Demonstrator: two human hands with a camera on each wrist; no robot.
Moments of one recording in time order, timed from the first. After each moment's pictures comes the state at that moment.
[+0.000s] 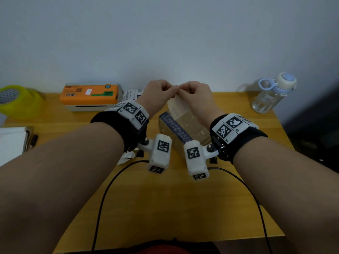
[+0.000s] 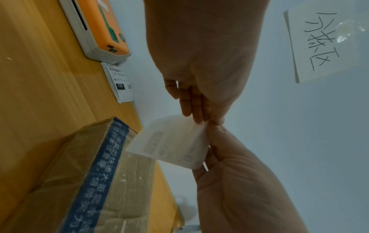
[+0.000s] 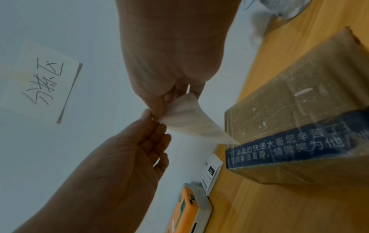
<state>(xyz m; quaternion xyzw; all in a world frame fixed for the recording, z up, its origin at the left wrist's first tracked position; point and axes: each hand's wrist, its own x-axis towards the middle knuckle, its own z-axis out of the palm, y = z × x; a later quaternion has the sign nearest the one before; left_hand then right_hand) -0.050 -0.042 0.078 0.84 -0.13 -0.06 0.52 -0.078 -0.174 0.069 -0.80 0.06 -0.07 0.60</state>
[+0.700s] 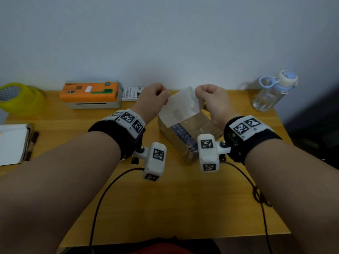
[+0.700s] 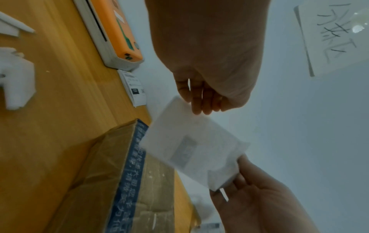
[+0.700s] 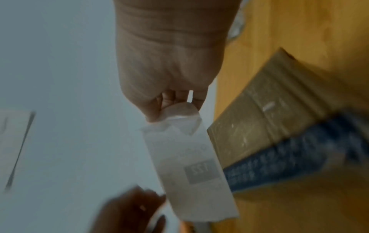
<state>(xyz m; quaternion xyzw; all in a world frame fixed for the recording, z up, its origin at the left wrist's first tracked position) -0.061 -0.037 0.061 0.85 -0.10 -0.05 0.52 -0.086 -0.213 0.056 -0.74 0.15 -0.05 0.65</state>
